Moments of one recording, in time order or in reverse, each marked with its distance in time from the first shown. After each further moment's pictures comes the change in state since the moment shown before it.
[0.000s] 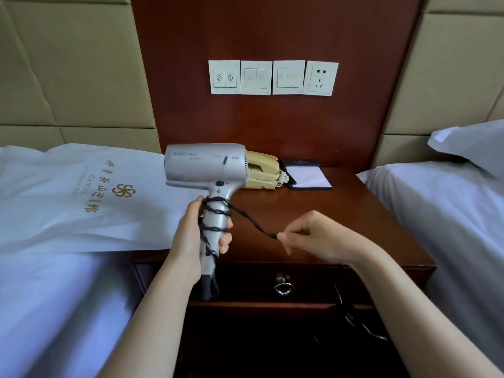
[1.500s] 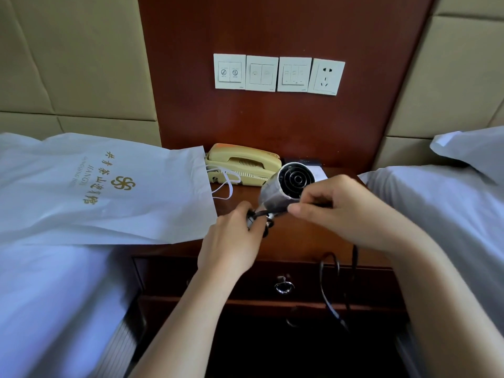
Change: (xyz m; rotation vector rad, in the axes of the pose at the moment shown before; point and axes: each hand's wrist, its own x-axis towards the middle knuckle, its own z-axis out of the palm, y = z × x) left_hand -0.013 -0.021 0.037 1.363 0.210 0.391; right_hand -0.018 -0.047 -0.033 -0.137 0.233 -0.141
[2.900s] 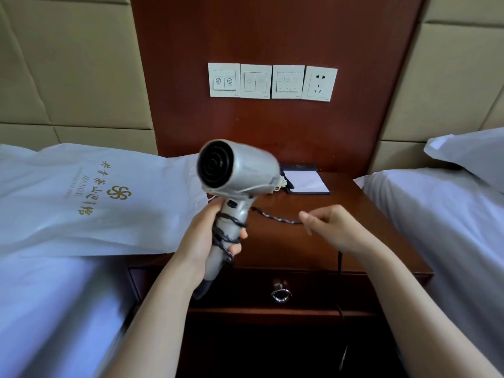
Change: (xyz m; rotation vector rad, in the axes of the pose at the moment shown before) left_hand 0.012 -0.011 -0.027 -1.158 -0.282 -0.368; right_hand 0.011 0.083 0.036 0.185 0.086 0.254
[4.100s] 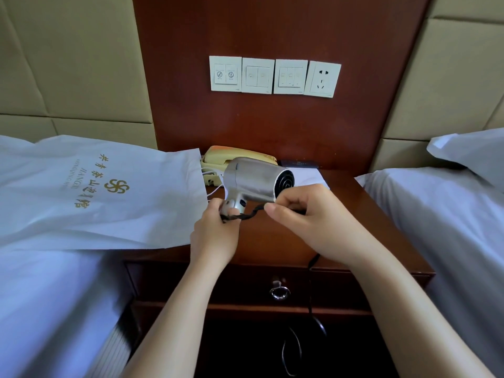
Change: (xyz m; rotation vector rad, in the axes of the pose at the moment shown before) left_hand 0.025 -0.029 0.006 0.844 0.443 0.270; right_hand -0.028 -0.089 0.006 -0.005 -0.017 -0.269
